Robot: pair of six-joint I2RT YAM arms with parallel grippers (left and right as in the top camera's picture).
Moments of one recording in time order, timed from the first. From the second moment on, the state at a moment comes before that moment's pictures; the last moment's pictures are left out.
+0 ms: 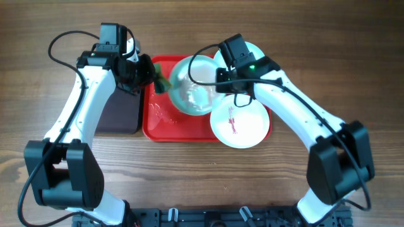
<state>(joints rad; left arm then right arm) -0.08 1.74 1.36 -0.81 0.36 -0.49 0.51 1.82 1.40 -0.74 0.08 0.47</state>
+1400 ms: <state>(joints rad) -0.08 1.74 1.36 -0.83 0.32 -0.49 0.97 1.69 1.40 -0.74 1.19 0.48</state>
